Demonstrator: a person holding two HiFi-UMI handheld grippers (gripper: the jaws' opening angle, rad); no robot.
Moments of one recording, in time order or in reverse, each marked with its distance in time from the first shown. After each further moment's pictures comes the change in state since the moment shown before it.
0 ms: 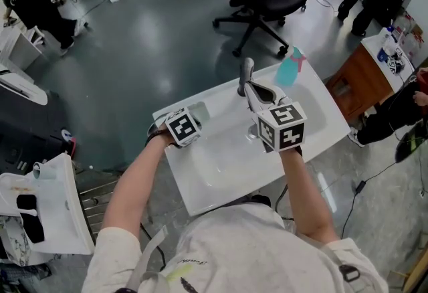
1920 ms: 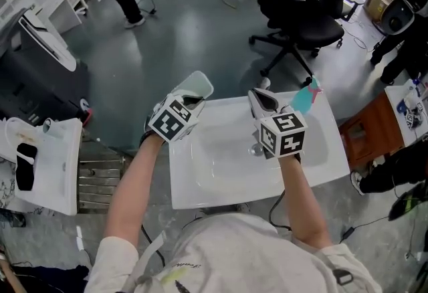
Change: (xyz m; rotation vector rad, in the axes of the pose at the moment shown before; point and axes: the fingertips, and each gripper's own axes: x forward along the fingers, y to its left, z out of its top) left arm -0.165 0.043 0.064 -0.262 -0.360 0.488; right arm 0.013 0.017 0.030 -0.050 -0.040 0.231
